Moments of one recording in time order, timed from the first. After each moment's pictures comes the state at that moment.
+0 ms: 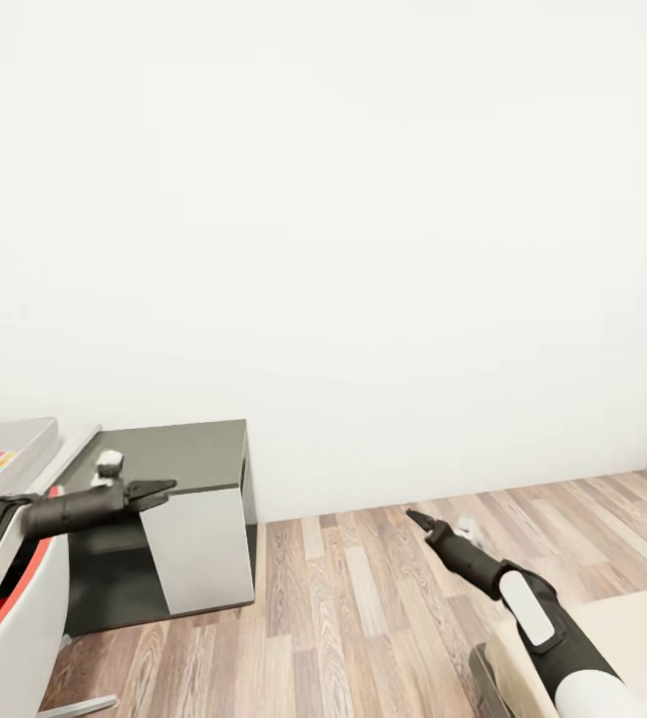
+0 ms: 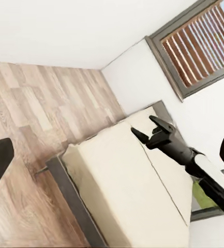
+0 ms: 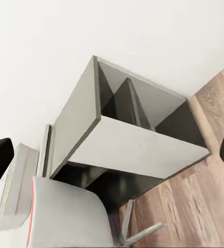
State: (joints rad) left arm -0.60 0.42 0.20 -0.99 0.26 1.02 -1.26; right arm -0.52 -0.10 -0.14 -0.70 -0.77 0.50 0.48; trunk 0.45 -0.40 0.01
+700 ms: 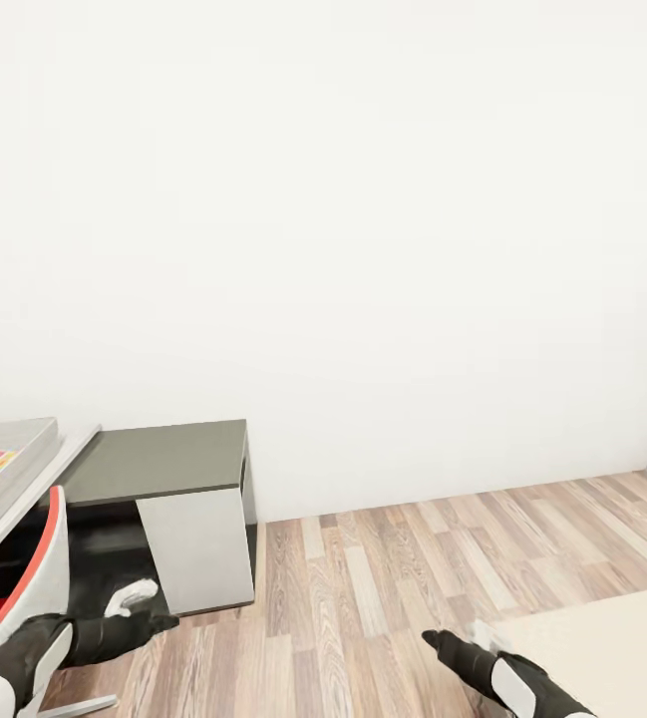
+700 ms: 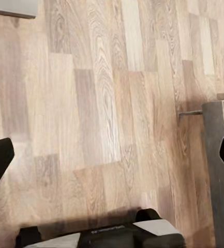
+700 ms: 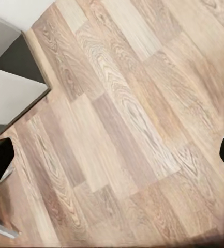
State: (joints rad) left arm -0.60 0.31 0.18 -0.28 0.04 0.47 -0.67; right arm -0.52 -0.09 0.04 -0.23 -0.59 0.21 0.18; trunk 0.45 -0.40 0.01
